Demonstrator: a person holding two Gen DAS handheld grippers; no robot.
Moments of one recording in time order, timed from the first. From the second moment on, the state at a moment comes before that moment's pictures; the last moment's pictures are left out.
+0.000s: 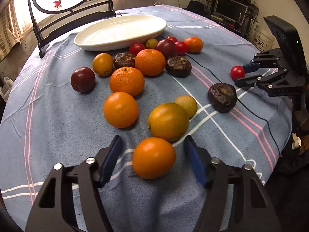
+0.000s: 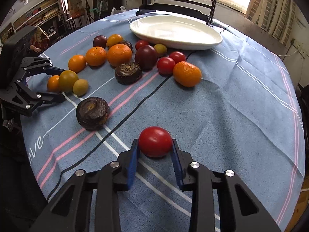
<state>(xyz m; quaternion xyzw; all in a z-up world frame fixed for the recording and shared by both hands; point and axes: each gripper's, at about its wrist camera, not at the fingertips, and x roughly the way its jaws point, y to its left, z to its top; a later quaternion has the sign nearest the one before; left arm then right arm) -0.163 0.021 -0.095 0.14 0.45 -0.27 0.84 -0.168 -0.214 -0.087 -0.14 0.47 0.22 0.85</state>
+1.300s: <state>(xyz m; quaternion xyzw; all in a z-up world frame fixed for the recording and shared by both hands) 0.090 -0.035 -0.039 0.09 0.42 -0.06 0.90 0.097 -0.166 -0.038 -0.05 0.41 0.20 0.89</state>
